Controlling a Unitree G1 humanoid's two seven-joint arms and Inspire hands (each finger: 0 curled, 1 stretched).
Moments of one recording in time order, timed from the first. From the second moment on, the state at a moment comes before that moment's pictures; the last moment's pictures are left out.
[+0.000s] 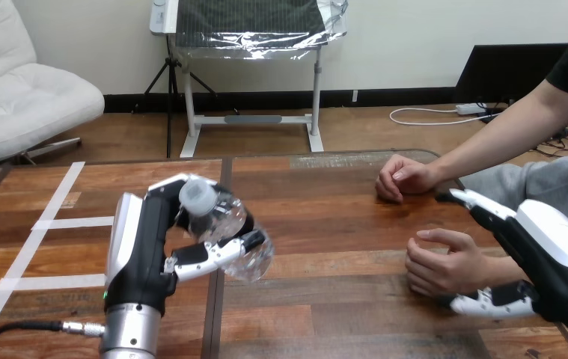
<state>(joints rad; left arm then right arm) 0.09 0.17 -0.10 0.02 0.32 -0.29 0.22 0.24 -0.62 -0.13 -0.27 -0.46 -0.07 0.29</state>
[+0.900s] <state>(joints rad) 0.10 0.13 -0.11 -0.22 0.32 -0.37 0.17 0.08 -0.80 -0.11 -0.22 -0.69 0.04 0.45</state>
